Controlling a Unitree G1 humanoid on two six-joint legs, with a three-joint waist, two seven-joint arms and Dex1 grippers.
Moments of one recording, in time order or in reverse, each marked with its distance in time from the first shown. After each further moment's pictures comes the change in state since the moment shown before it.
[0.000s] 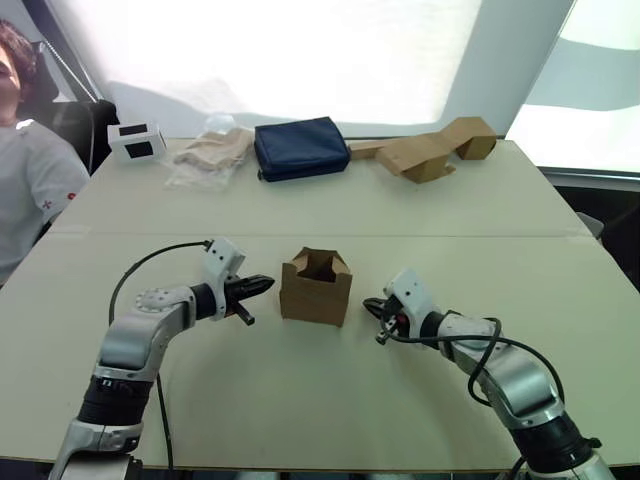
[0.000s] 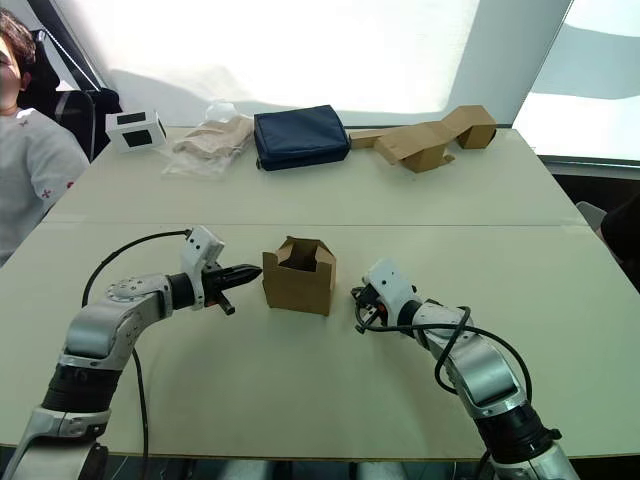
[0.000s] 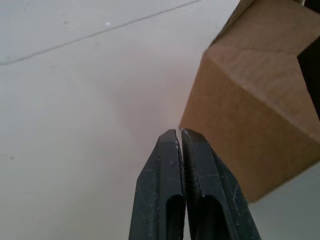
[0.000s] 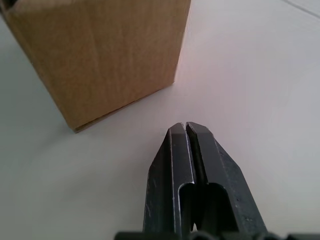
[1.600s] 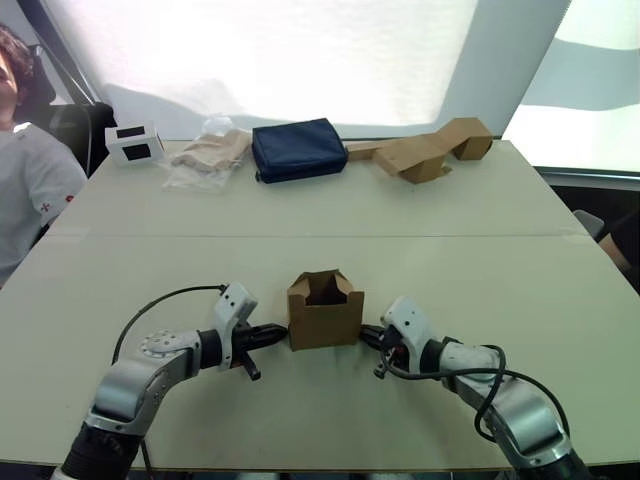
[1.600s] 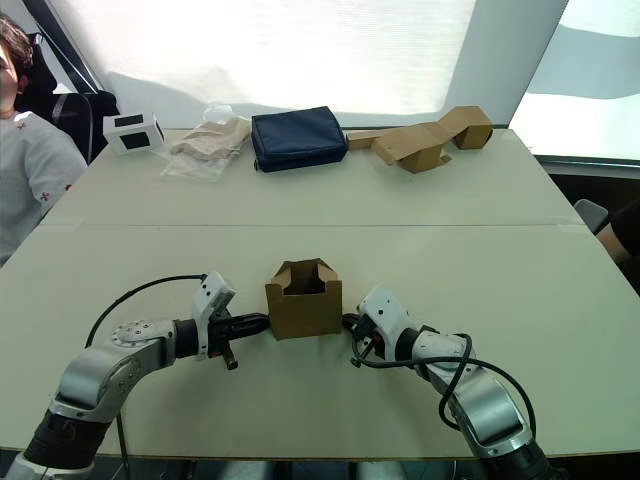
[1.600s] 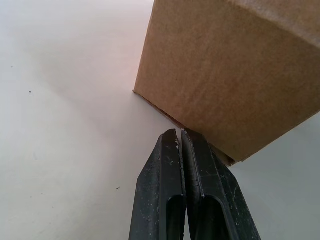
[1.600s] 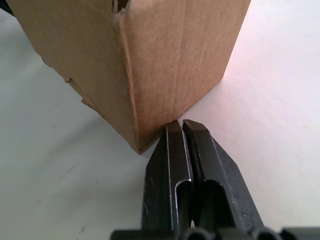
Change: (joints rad) left arm 0.210 0.038 -0.069 -0.171 -0.132 0.076 -0.033; right arm 0.178 0.003 -0.008 -0.144 0.007 -0.022 0.099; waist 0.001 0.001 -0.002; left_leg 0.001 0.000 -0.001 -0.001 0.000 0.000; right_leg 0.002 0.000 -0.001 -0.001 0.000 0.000
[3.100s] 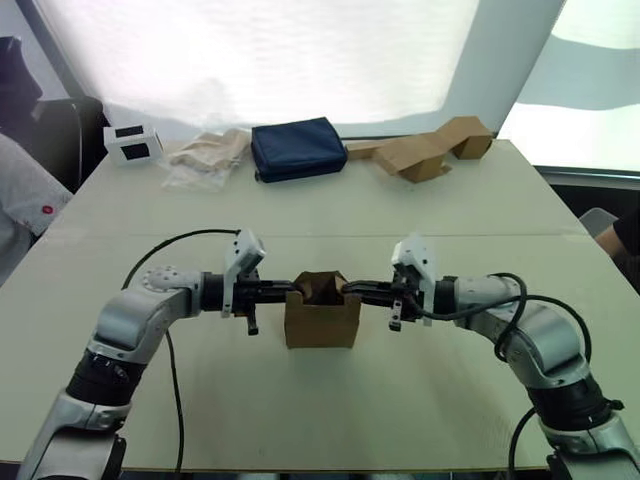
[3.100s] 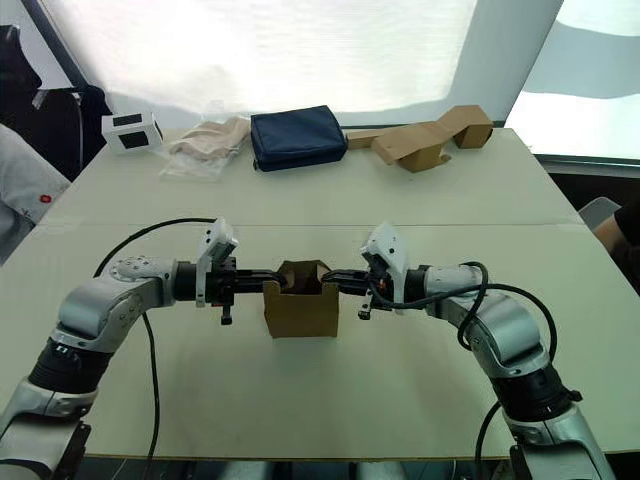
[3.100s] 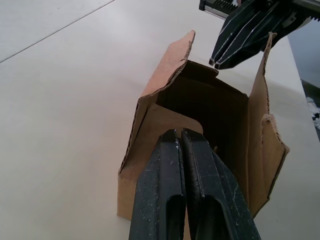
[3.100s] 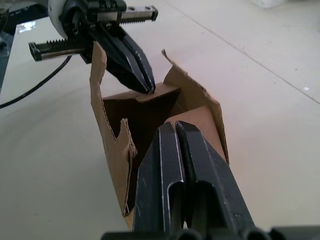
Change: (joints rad) left arm -0.346 0.093 -0.065 0.147 -0.072 -0.044 -0.255; right arm -0.374 -0.115 -0.067 0.121 0.304 0.082 0.279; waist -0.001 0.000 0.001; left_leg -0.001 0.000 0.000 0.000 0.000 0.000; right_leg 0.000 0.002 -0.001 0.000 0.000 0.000
